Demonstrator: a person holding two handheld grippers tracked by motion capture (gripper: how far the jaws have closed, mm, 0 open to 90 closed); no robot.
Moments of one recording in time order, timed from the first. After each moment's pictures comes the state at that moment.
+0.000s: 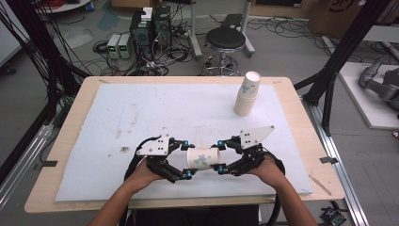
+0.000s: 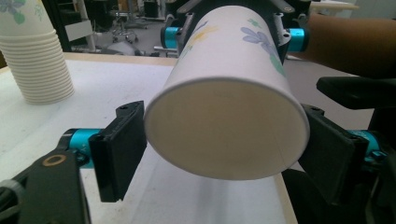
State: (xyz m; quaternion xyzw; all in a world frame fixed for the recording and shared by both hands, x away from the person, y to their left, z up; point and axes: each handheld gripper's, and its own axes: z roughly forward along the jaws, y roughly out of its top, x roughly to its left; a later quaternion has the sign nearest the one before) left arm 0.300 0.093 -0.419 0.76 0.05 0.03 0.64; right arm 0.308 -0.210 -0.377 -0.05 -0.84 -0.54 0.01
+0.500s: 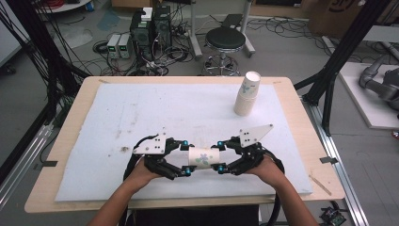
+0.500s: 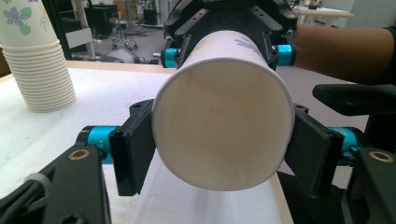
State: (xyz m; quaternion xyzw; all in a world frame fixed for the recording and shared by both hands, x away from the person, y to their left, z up) left arm 0.300 0.098 -0.413 0.76 0.06 0.02 0.65; right arm 0.312 -0.210 -0.381 -0.06 -0.84 -0.53 0.03
